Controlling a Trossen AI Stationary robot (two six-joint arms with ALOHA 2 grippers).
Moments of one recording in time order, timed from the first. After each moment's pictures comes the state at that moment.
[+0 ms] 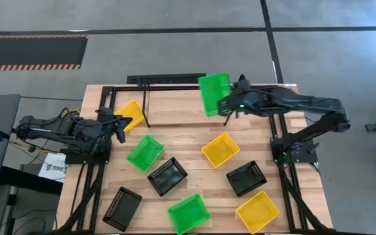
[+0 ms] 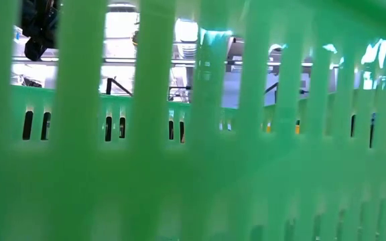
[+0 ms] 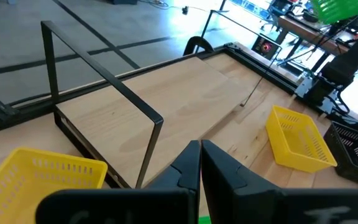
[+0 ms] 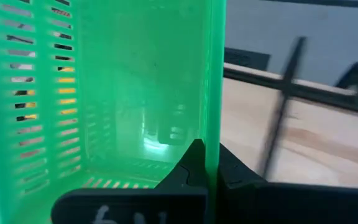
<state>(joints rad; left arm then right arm) -0.16 0.40 0.56 -0.64 -0.69 -0.66 -0.09 1.35 1.50 -1.01 0.57 0.95</state>
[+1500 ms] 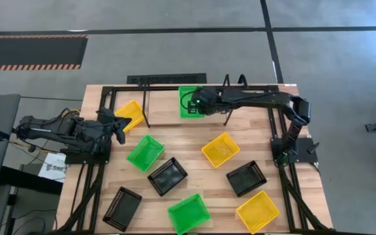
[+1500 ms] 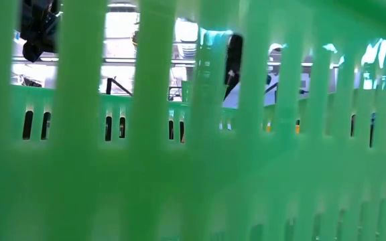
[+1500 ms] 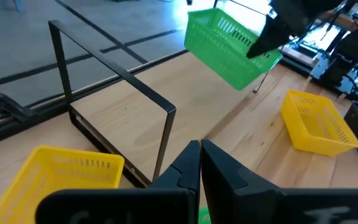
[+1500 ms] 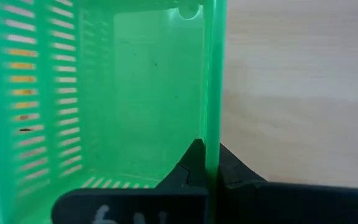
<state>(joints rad) -0.16 0.40 0.56 -0.70 -0.69 -0.61 -0.29 1.80 1.50 -0.76 0.23 1.16</state>
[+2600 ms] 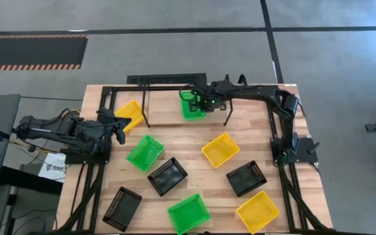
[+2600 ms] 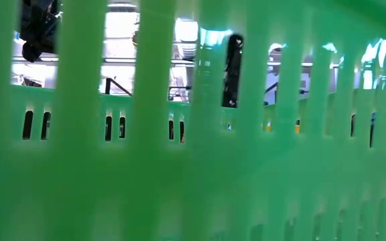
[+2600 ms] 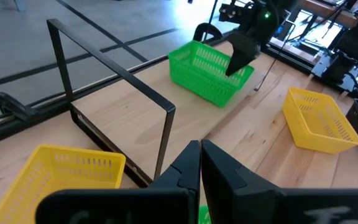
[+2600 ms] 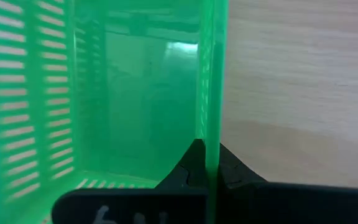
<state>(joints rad) -0.16 0.40 0.56 -0.71 -0.69 -0.61 -0.45 1.97 1.52 -0.78 0.02 0.99</state>
